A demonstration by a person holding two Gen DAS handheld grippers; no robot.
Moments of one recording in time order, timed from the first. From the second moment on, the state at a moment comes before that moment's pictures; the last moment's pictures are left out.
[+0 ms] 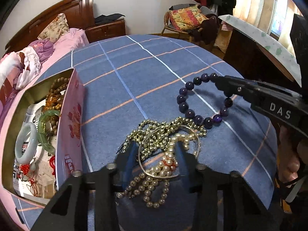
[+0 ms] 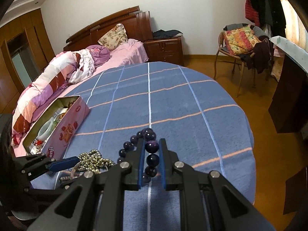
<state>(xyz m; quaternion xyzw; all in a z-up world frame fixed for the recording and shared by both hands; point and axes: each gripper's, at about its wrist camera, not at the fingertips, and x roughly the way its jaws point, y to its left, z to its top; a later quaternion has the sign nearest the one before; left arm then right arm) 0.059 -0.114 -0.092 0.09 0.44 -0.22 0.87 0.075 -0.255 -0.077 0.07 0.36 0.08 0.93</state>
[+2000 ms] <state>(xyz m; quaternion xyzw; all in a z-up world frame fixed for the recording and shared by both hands) 0.035 -0.097 -0.074 0.09 0.41 -0.23 0.88 0.075 -0.265 -0.075 0.08 0.36 0.07 0.92</state>
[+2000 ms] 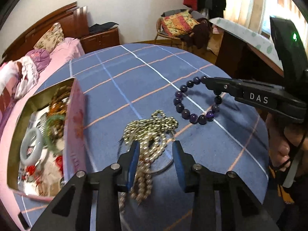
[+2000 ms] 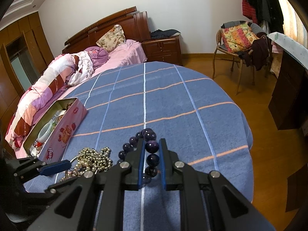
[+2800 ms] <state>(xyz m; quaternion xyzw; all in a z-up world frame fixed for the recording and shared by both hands) 0.018 -0.071 -0.073 0.12 0.43 -0.23 0.87 0.059 -0.237 -0.071 0.06 0.36 0.10 0.92</state>
